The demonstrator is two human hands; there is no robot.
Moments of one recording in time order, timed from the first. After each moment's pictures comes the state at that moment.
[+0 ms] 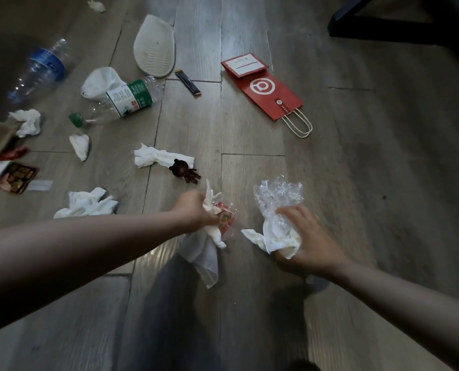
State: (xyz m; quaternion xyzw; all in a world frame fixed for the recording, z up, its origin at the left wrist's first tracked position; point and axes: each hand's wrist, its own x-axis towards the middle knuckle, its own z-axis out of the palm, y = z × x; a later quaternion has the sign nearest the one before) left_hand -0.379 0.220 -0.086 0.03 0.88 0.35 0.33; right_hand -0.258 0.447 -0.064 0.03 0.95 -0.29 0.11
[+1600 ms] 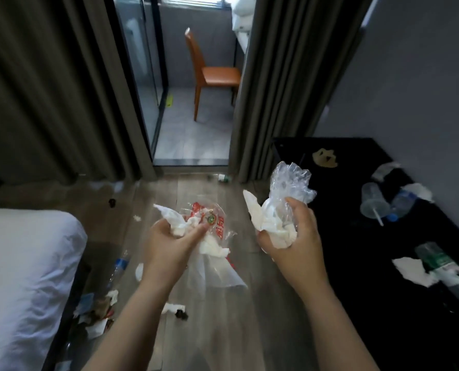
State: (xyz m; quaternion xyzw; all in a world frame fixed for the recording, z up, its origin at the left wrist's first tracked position) left_hand -0.353 0.274 0.864 -0.03 0.78 0.63 0.03; right_hand -0.289 0.465 0.861 0.16 0.83 -0.47 -0.25
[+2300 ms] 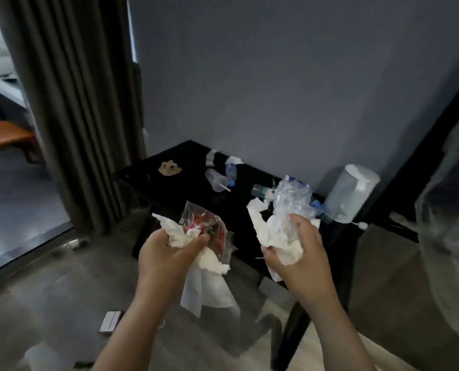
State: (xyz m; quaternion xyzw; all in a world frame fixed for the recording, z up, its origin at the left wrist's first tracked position) left_hand -0.316 0.302 0.933 0.32 0.69 0.60 0.26; right_hand -0.117 0.380 0.929 0.45 0.72 -0.30 -0.43
